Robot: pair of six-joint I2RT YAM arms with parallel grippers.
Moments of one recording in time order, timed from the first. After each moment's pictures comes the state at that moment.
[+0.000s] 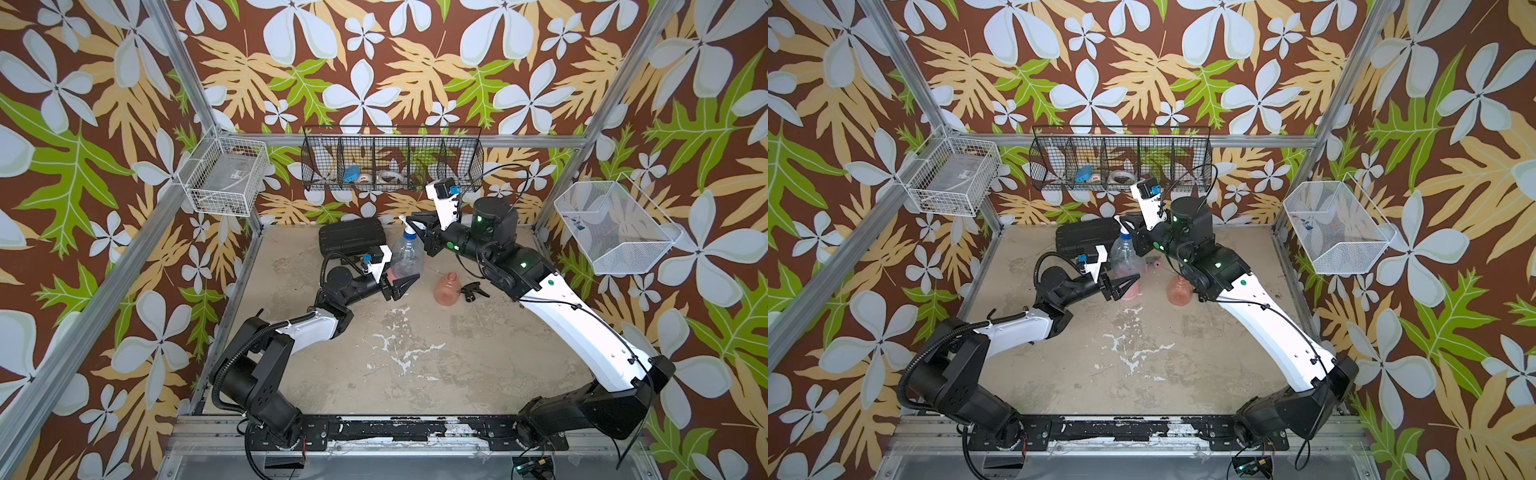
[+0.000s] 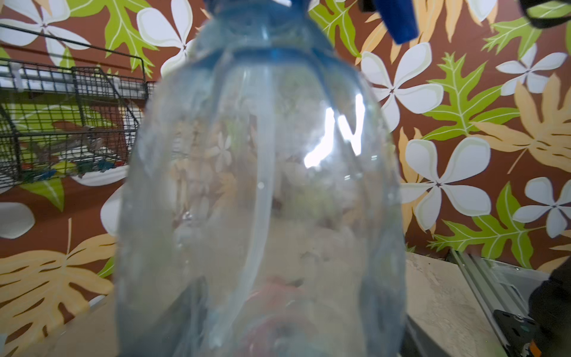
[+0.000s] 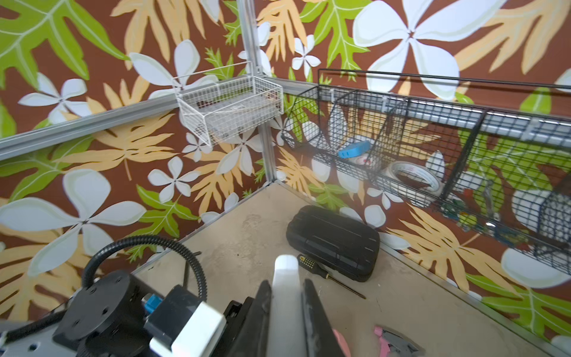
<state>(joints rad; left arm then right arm) -0.51 1.59 0.79 1.03 0.56 -0.15 0.66 1.46 1.62 -0.32 -0.11 0.09</state>
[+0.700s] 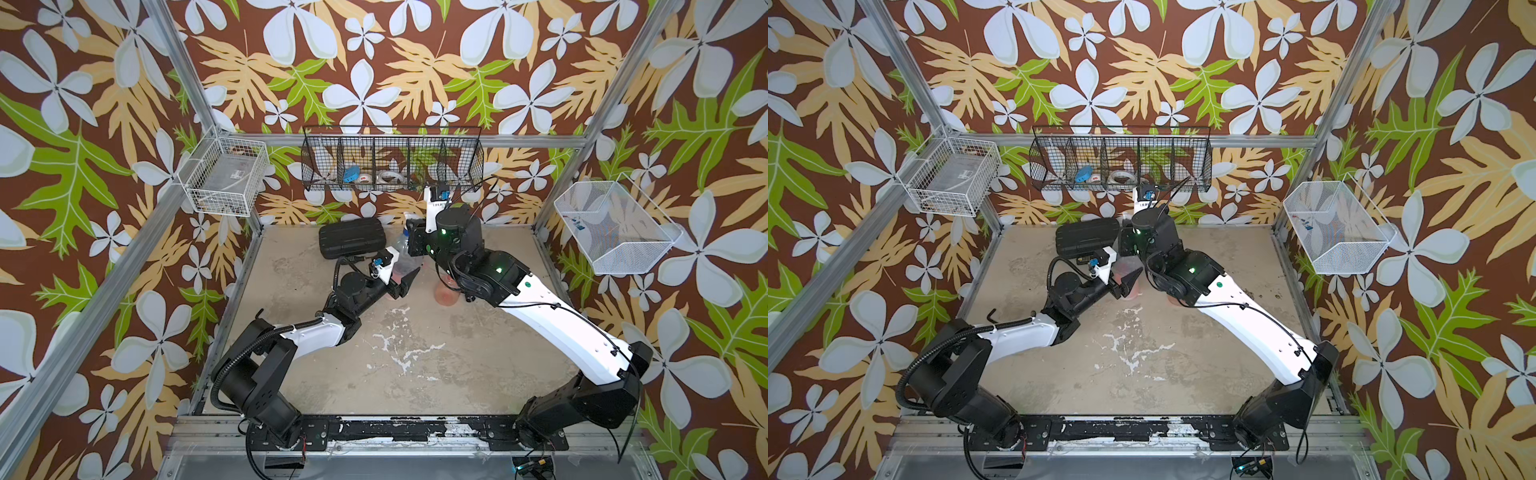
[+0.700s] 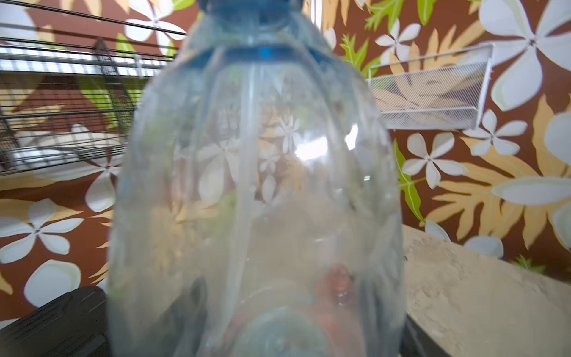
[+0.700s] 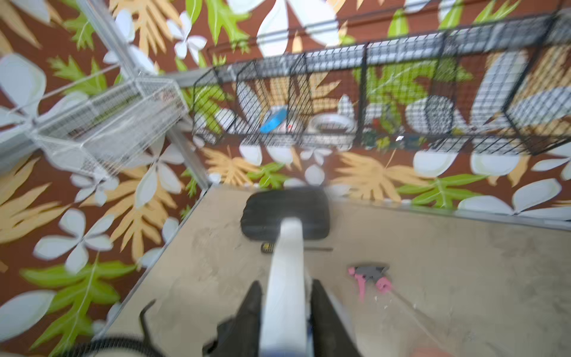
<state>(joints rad) -0.61 1.58 0.77 0.97 0.16 -0.01 0.82 1.52 1.72 -0.52 0.32 0.32</state>
